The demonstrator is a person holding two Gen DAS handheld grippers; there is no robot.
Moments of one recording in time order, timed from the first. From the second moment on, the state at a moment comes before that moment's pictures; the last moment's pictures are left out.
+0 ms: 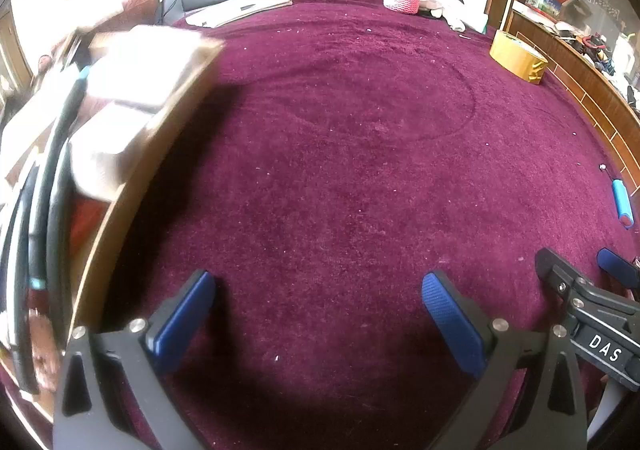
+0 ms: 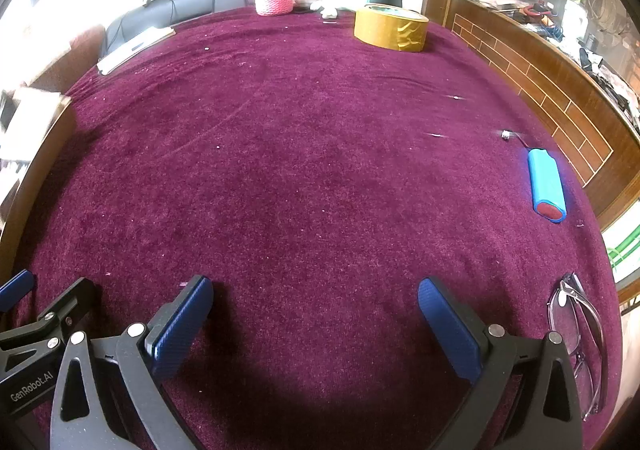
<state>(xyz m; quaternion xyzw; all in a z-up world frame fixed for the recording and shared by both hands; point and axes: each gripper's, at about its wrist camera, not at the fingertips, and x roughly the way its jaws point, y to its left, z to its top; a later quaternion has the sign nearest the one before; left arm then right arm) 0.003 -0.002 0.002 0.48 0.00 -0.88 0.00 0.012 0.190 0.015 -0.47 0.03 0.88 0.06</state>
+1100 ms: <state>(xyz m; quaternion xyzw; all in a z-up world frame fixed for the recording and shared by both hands) 0.006 -0.005 0.004 0.48 0.00 -0.88 0.00 0.015 0.189 0.018 -0.47 0.03 0.88 0.06</state>
